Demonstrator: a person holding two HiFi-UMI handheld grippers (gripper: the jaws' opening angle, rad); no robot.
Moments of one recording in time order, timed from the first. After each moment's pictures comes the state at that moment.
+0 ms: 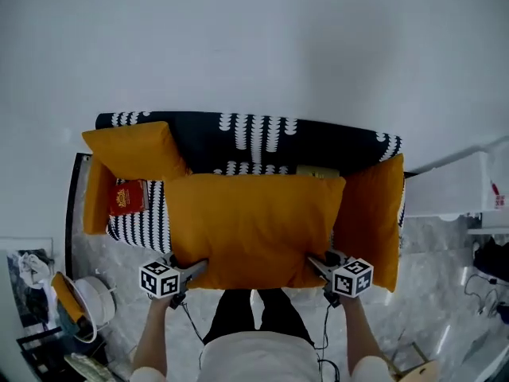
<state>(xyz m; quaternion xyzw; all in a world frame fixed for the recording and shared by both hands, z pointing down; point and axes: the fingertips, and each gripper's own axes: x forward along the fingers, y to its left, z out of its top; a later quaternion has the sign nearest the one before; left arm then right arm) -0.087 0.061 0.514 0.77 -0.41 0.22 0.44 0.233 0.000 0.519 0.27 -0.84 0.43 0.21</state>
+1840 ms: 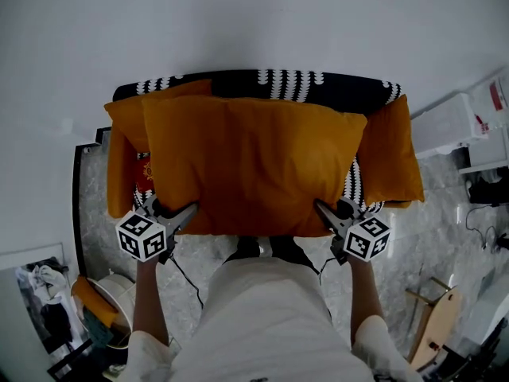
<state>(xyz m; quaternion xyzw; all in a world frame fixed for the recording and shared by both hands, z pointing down) -0.340 0.099 0.348 0.86 -0.37 0.19 0.29 -0.016 0.105 0.351 0.38 -0.86 0.31 0.13</state>
